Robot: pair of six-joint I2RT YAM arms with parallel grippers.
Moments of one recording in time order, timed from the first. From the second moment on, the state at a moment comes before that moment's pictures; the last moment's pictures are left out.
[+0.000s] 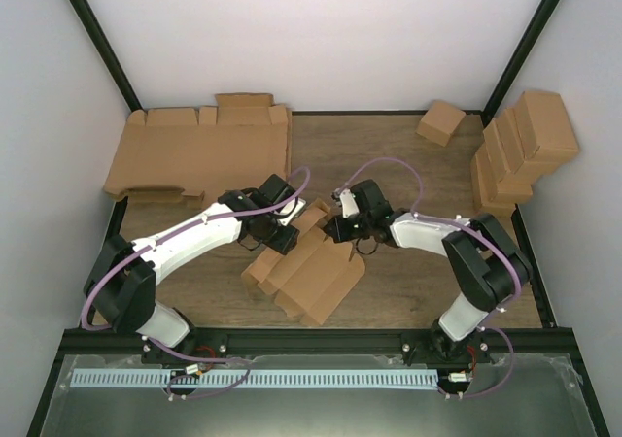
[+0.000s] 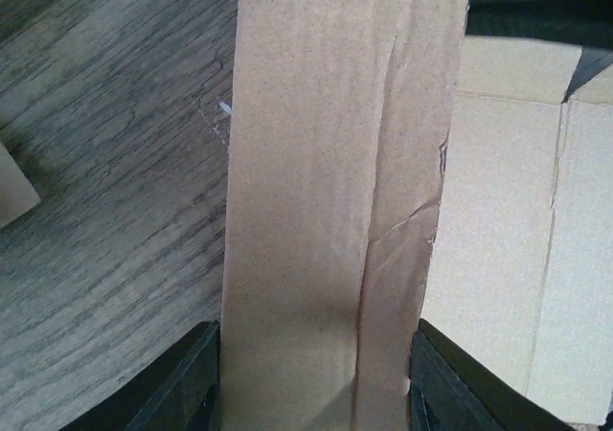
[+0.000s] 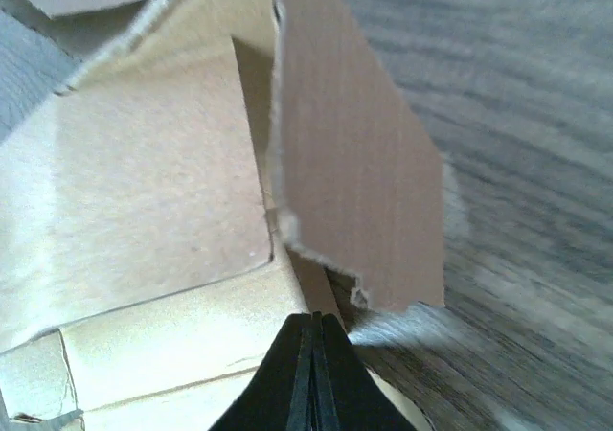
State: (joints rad) left arm -0.74 1.51 1.09 -0.78 0.09 -0.15; right arm 0.58 1.65 0.78 0.01 -0.44 0.35
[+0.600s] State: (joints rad) left arm -0.75 1.52 1.09 -0.78 0.07 -0.14; right arm 0.58 1.47 0.80 -0.04 -0.24 0.31
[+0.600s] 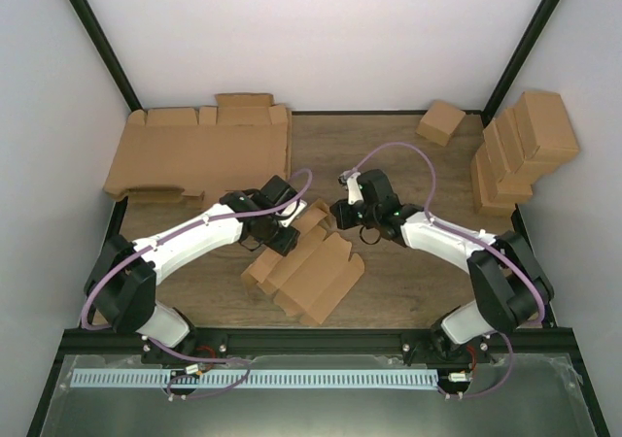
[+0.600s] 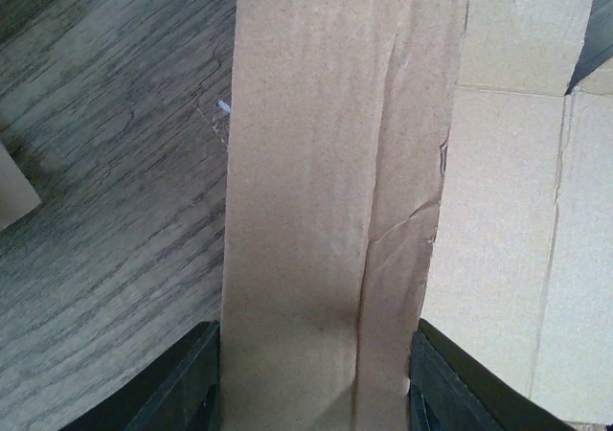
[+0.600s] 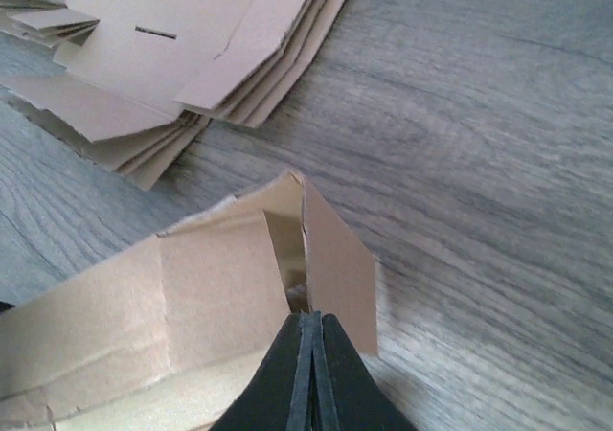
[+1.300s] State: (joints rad) left arm -0.77 1.52 1.10 -0.79 0.06 -0.14; right arm 0.64 1.51 0.89 -0.09 -0.20 0.27
